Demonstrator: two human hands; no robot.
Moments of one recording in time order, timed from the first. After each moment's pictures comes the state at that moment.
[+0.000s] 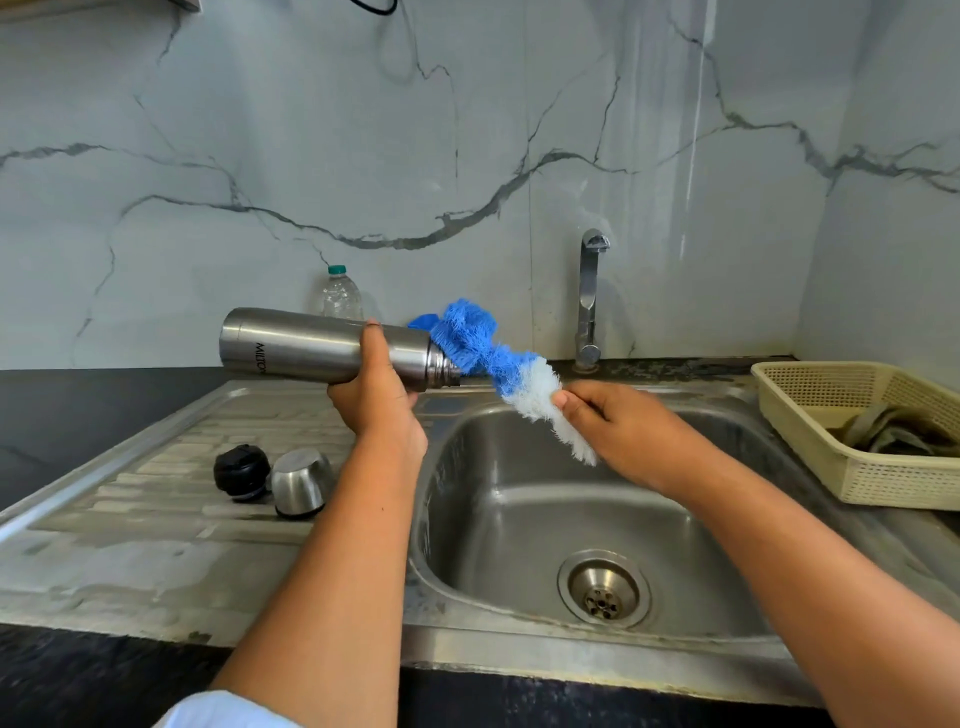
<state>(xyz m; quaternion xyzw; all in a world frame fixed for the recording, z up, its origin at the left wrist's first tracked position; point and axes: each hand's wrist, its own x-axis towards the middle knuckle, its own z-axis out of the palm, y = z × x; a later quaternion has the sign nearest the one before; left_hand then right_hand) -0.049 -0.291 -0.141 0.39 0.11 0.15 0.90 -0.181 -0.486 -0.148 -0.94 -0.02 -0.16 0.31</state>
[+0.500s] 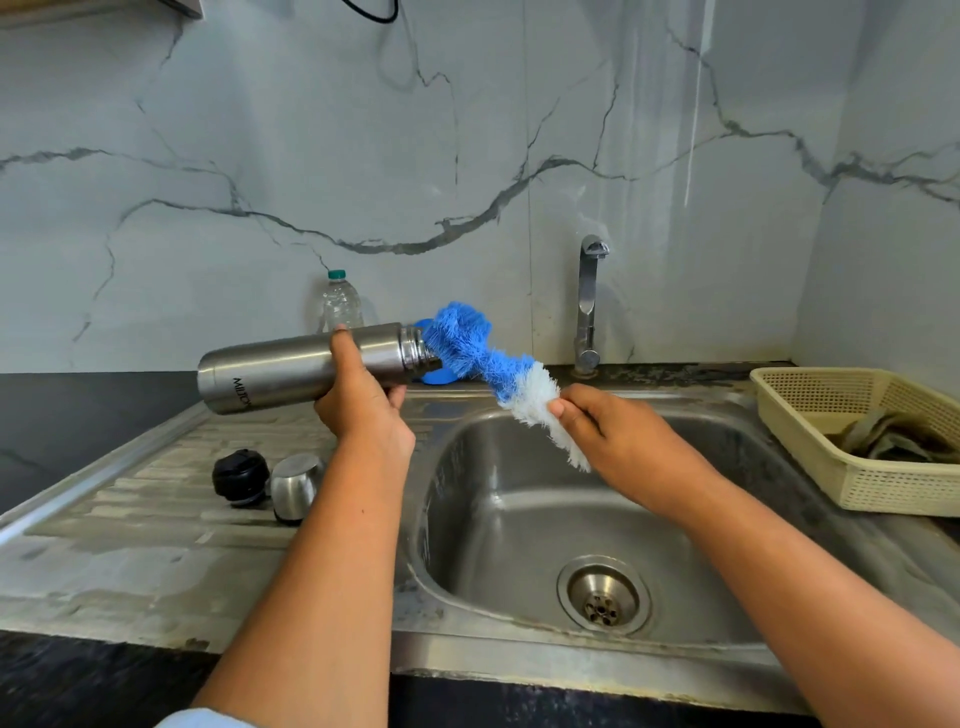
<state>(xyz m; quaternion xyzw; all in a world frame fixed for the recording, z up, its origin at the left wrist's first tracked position) -0.048 -0.281 -0.133 0.33 0.12 0.12 0.93 -0.180 -0.481 -0.157 -0.94 -0.02 -0.20 0.29</state>
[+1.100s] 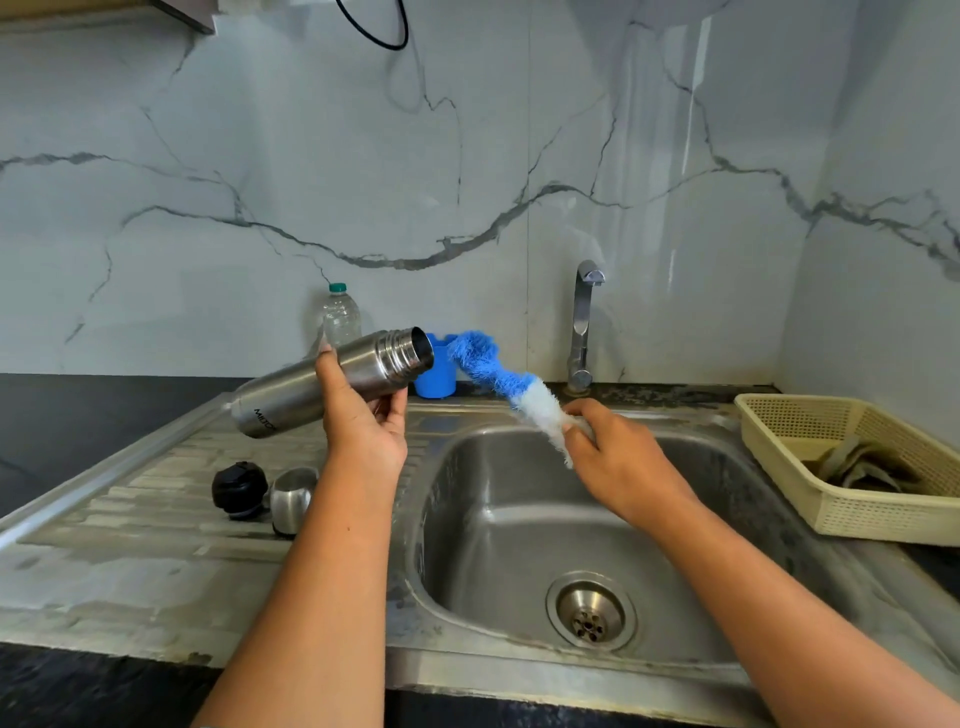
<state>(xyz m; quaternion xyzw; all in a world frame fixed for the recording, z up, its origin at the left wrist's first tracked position) -0.053 -0.266 -0.126 0.22 0.10 0.02 0.97 -0.173 -0.480 -0.155 -0.93 0.05 -0.22 0.29</state>
